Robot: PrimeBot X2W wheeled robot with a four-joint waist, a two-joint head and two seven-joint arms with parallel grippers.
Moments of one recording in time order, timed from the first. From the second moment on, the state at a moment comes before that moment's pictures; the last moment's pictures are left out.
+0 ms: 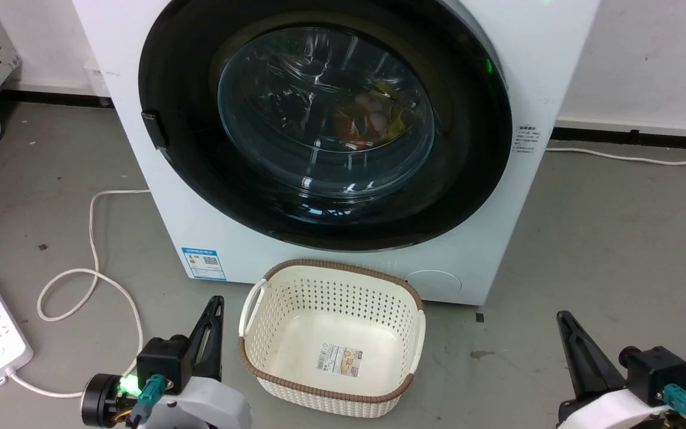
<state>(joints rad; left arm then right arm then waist) -0.03 0.05 -0.05 0.12 -0.03 -0.05 -0.12 0.03 -0.05 -0.04 0.10 0.05 0.13 -0.12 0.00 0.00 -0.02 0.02</state>
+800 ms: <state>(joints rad) -0.02 0.05 -0.03 0.07 -0.02 -0.03 -0.07 0.02 -0.05 -0.03 0.06 0.03 0.13 -0.07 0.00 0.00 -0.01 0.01</state>
